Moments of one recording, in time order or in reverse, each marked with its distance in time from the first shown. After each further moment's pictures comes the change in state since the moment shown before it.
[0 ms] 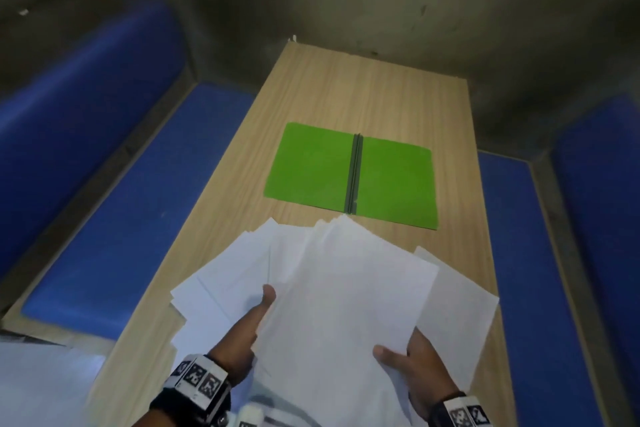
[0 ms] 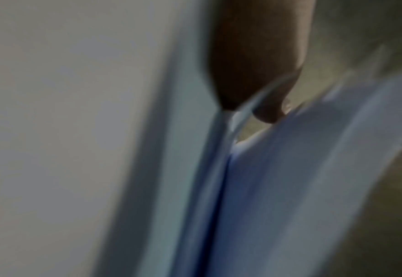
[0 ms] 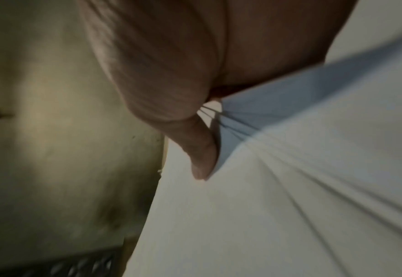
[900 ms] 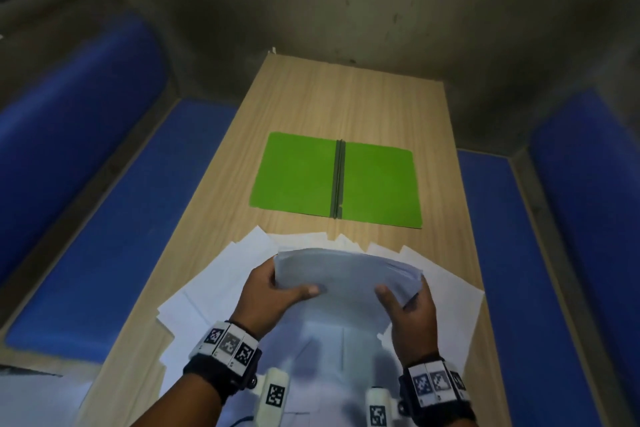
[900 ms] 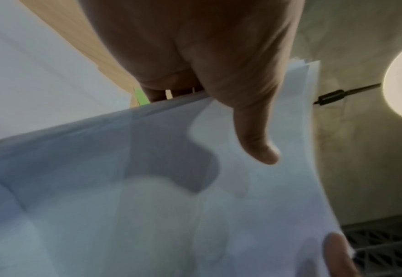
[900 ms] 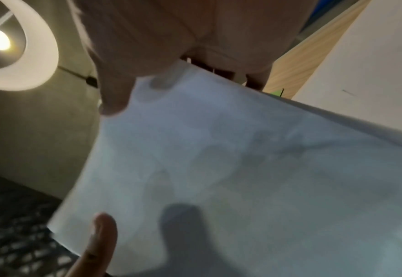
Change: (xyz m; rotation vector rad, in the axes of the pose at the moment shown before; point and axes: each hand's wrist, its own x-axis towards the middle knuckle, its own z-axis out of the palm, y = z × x) left_hand 0.033 0.032 0.043 0.293 0.110 0.550; right_hand 0.003 -0.059 0.027 -0.030 0.430 -0.540
